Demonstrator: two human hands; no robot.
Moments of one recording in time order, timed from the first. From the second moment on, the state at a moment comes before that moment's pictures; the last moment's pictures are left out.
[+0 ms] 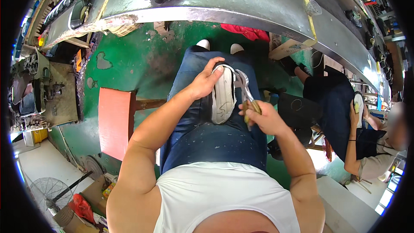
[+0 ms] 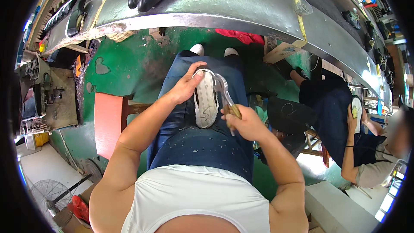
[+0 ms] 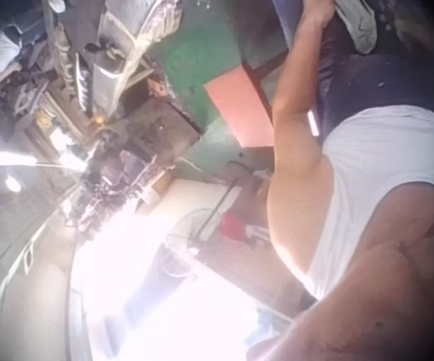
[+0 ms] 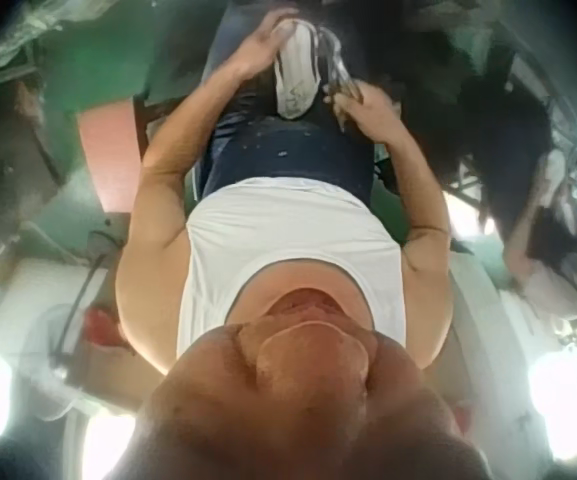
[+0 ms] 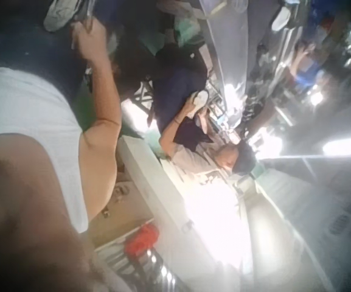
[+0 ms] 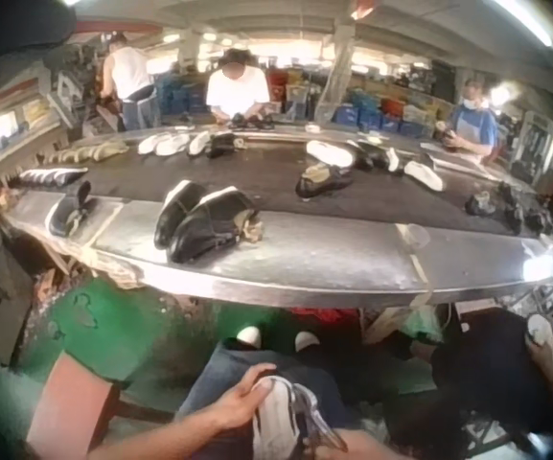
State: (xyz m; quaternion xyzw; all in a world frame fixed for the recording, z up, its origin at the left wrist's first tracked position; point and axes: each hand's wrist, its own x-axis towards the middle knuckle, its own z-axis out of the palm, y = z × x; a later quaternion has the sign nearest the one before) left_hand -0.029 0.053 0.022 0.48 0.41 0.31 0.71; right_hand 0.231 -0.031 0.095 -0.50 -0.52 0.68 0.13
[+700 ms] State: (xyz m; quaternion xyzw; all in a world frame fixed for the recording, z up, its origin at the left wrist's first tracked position) left_hand -0.024 0.060 0.000 0.43 0.40 0.36 0.73; right_hand 0.206 -0.022 0.023 -0.55 -0.69 0.40 0.23
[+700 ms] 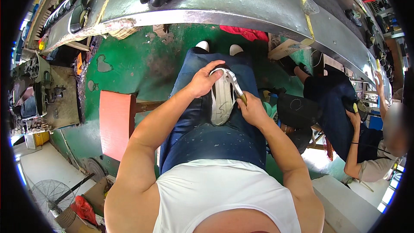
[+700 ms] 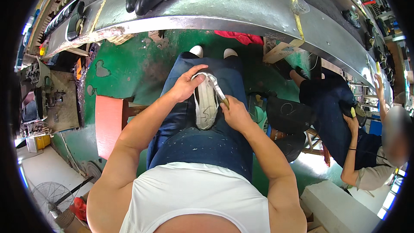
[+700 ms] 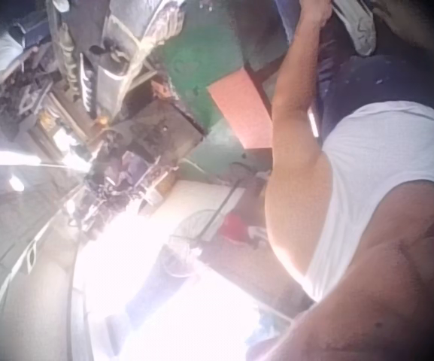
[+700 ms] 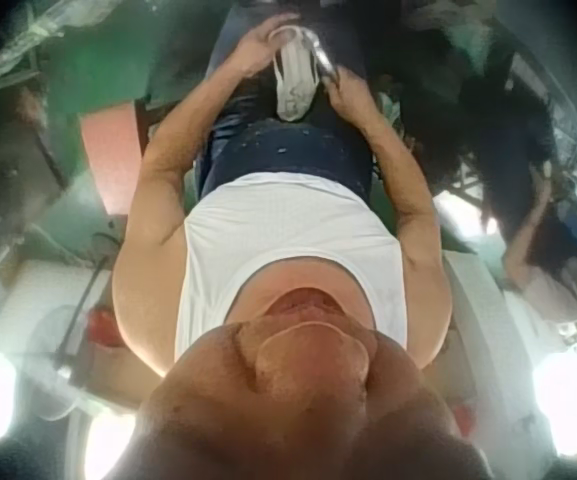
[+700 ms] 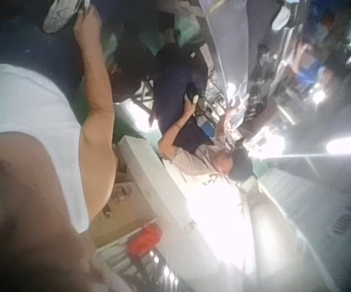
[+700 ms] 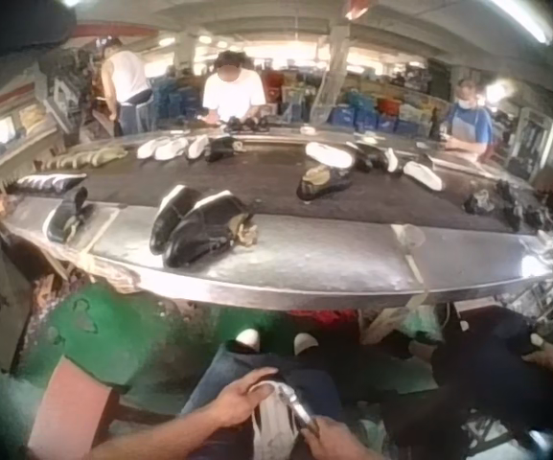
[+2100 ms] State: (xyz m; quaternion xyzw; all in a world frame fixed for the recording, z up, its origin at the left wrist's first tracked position) left_hand -0.018 0.015 -0.033 0.63 0.48 0.21 0.58; right_hand 0.226 -0.019 0.009 -0.71 -0.55 0.40 0.19
